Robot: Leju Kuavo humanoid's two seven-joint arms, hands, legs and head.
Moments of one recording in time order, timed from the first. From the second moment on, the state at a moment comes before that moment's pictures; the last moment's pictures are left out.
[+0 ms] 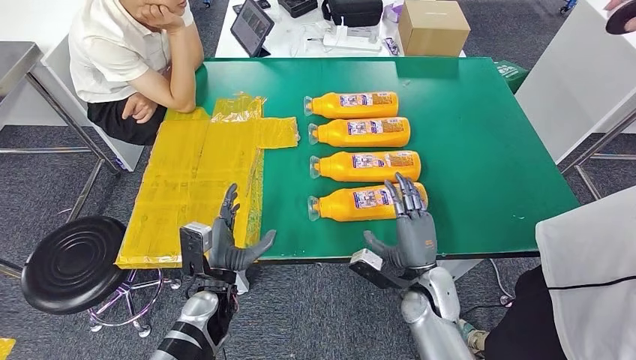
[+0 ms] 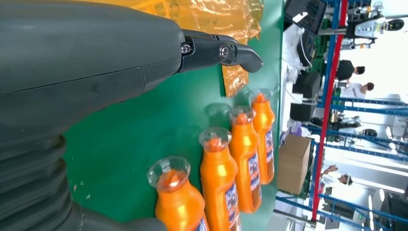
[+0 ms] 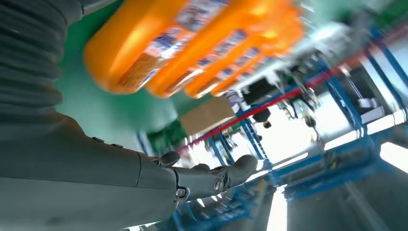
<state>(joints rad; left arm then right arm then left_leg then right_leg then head) -0.23 -0.22 -0.40 -1.02 0.07 0.10 -0.53 -0.21 0.07 0.12 -1.05 1.09 -0.69 -0.57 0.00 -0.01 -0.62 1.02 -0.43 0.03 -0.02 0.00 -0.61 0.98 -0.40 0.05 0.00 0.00</state>
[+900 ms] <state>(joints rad) -0.20 -0.25 -0.60 -1.09 0.10 0.11 -0.47 -0.54 -0.05 0.21 -0.50 1.30 -0.68 -0.28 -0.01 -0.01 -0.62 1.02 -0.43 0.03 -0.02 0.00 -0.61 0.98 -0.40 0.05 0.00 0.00</state>
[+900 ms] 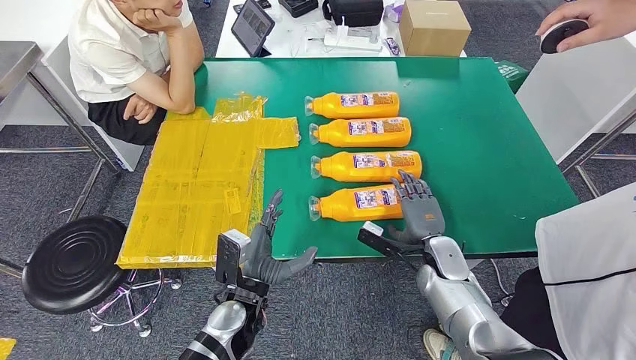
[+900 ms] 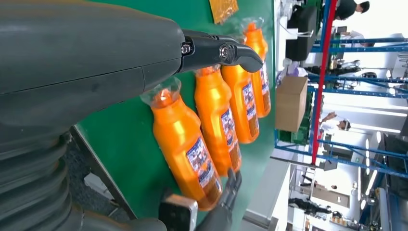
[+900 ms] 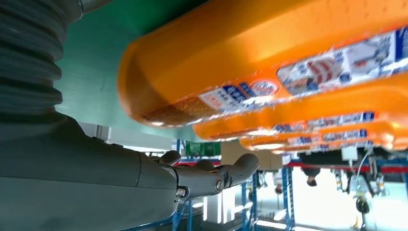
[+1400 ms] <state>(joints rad) -0.24 -0.26 -0.63 -1.08 0.13 0.09 -0.46 -0.64 -0.04 0.28 -0.40 1.34 -0.52 -0.21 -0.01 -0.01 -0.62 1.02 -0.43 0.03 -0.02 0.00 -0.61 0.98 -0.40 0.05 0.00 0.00</state>
